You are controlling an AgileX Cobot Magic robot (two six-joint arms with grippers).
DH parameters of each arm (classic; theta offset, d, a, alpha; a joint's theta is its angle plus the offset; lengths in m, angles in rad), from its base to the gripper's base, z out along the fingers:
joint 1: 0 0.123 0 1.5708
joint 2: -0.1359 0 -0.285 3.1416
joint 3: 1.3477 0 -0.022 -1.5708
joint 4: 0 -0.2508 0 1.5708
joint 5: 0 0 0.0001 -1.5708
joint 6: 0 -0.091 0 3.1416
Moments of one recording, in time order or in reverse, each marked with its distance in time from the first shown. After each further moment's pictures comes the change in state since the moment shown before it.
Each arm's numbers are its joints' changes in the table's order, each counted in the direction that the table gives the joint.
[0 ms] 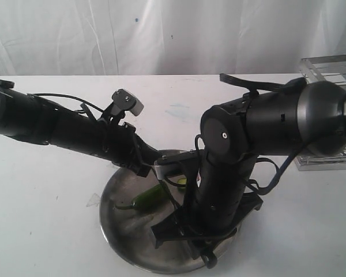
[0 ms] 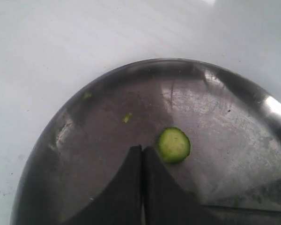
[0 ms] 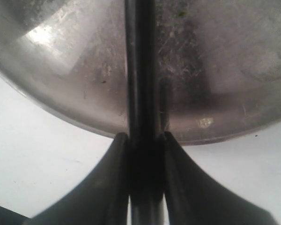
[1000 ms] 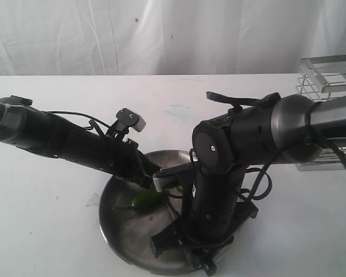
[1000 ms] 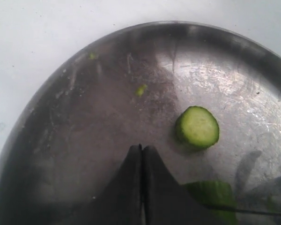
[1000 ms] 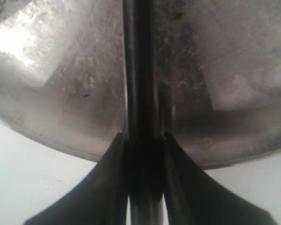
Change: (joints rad) left arm 0.000 -0.135 -0.021 0.017 0.016 0.004; right arm 0.002 -0.088 0.000 0.001 -0.029 0.006
